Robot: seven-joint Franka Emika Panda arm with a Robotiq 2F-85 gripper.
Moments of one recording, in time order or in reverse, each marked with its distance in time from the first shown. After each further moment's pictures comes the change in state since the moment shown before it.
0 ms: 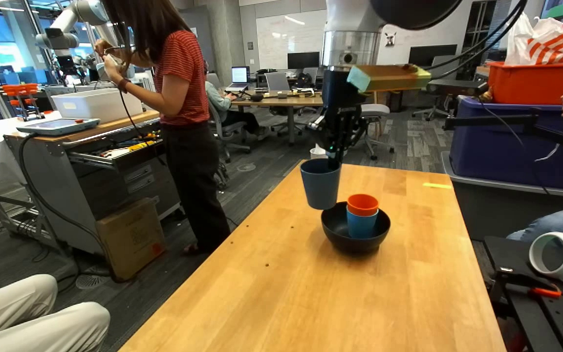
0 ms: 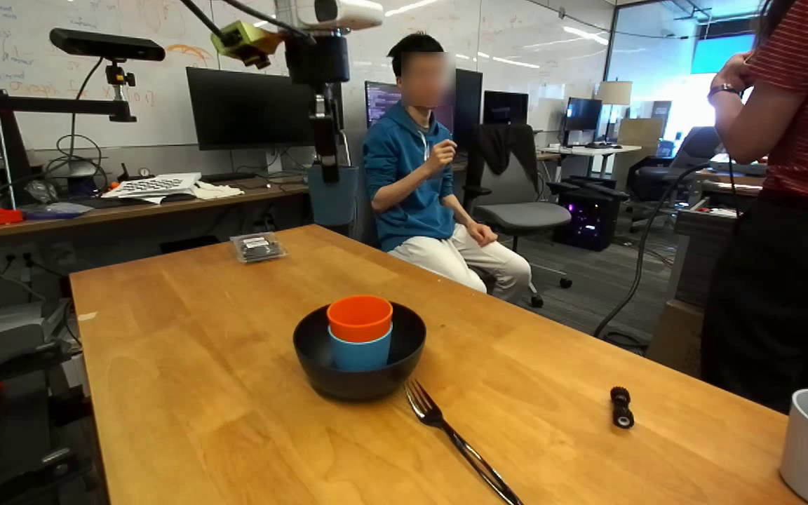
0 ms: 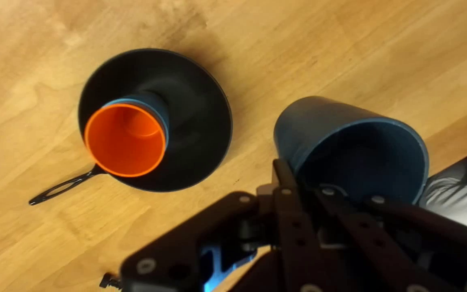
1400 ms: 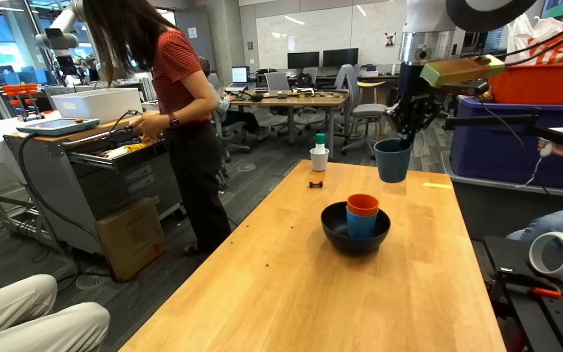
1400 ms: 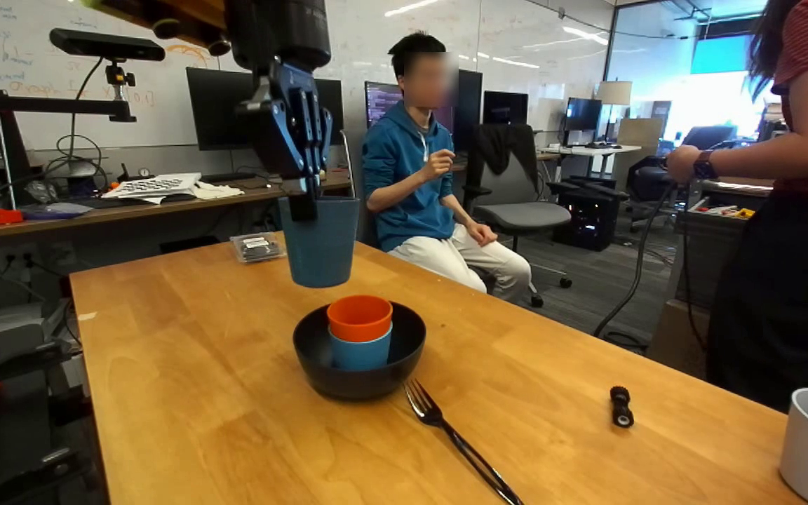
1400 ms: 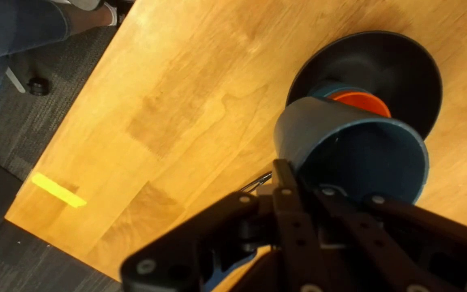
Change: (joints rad) arm -0.299 -0.227 -0.022 -0.257 -0.165 0.004 0.054
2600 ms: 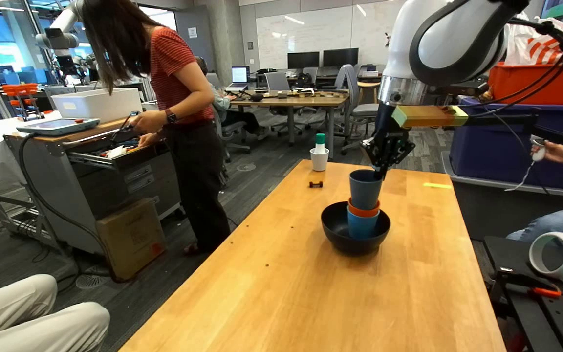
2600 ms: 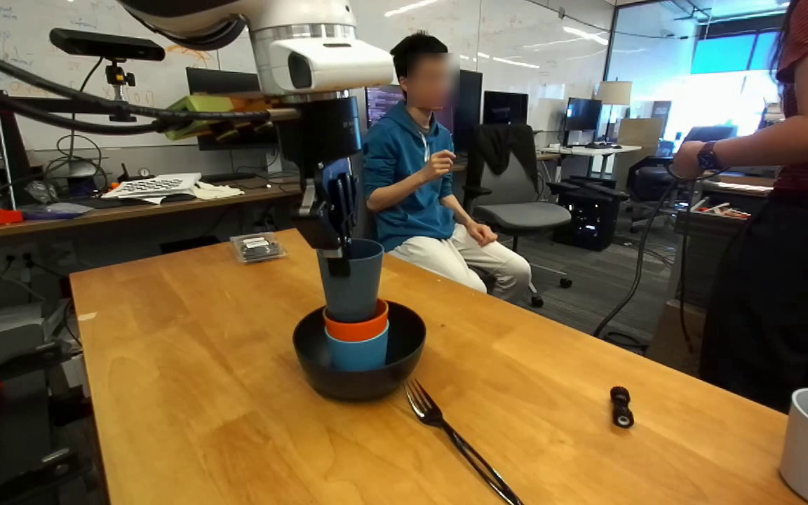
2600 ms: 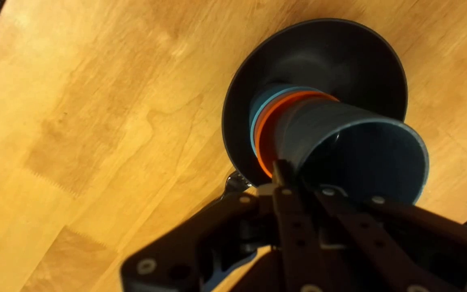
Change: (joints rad) arm 0.058 0.211 -0.025 -0.001 0.221 0.266 -0.095
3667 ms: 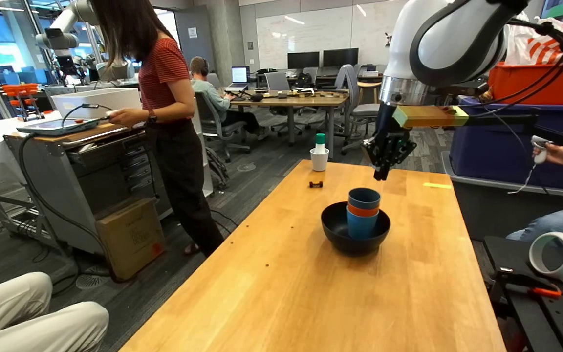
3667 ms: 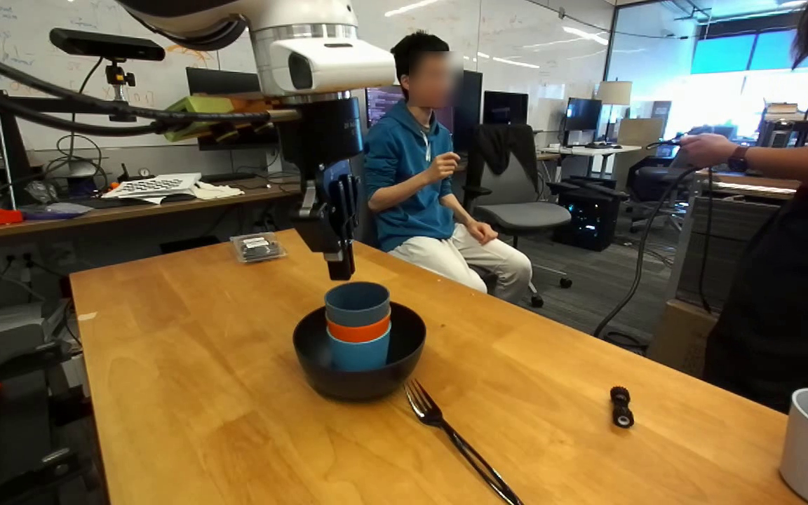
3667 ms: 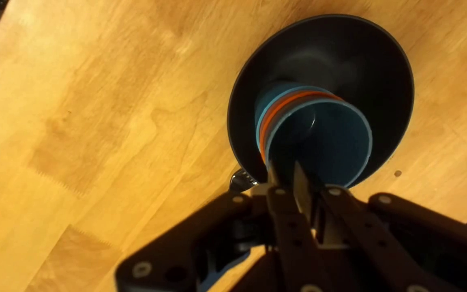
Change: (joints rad) arm -0.003 0.001 -0.008 0.000 0.000 0.001 -0.004
